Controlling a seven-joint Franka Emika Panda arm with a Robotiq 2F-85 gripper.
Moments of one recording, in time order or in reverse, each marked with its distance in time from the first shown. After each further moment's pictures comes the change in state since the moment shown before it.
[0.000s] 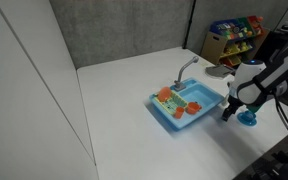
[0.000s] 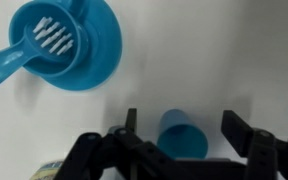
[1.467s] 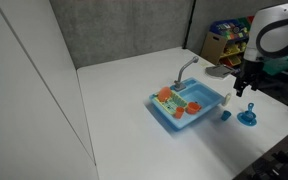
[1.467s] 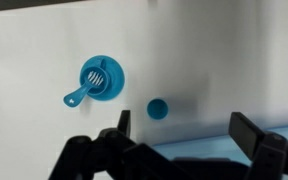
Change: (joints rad) arm 0.063 -0.503 -0.002 -0.049 0.008 -0.572 0.273
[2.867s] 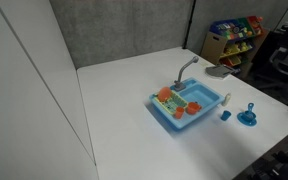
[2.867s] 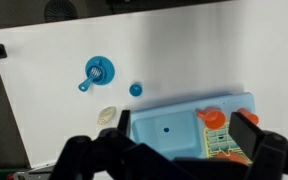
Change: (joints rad) arm 0.024 -0.629 0.085 -0.094 0.062 -0.358 0.067
